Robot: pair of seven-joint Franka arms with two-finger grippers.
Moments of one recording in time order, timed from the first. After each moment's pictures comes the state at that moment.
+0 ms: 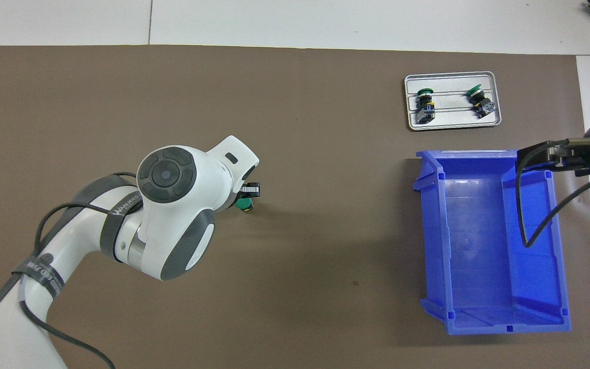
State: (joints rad) left arm -0.48 0.15 -0.05 -1.94 -0.05 2.18 -0.47; right arm 0.02 -0.02 0.01 -1.62 -0.03 1.61 0.10
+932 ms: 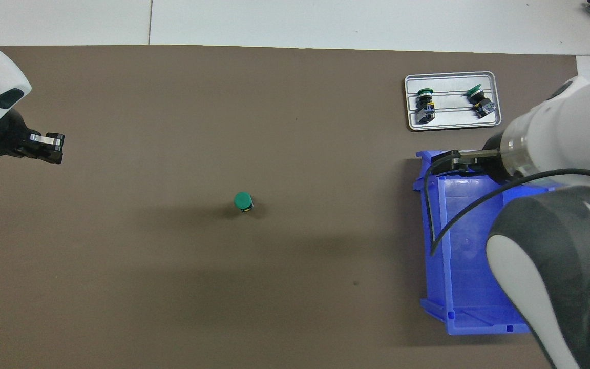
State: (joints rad) left arm -0.04 0.11 -0.03 -1.59 0.01 1.64 0.05; right arm 0.24 -0.01 0.02 -1.71 -0.03 1.75 0.30
